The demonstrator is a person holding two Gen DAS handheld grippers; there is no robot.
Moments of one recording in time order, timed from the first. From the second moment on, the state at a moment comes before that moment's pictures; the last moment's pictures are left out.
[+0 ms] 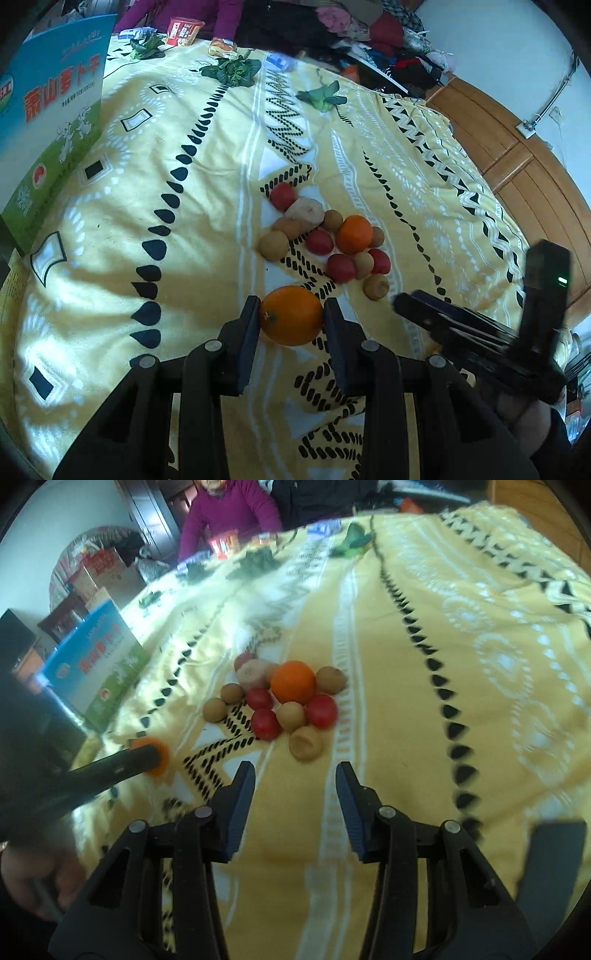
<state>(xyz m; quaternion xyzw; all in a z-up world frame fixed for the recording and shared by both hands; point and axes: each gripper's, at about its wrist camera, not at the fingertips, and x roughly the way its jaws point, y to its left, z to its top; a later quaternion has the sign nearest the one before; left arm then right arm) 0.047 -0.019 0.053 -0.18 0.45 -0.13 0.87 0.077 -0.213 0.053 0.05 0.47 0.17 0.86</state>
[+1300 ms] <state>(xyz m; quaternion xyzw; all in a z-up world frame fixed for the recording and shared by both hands) -0.072 0.077 0.208 -0.18 0.31 -0.08 0.93 -0.019 -0.083 0.200 -0.14 0.32 0.16 0.92</state>
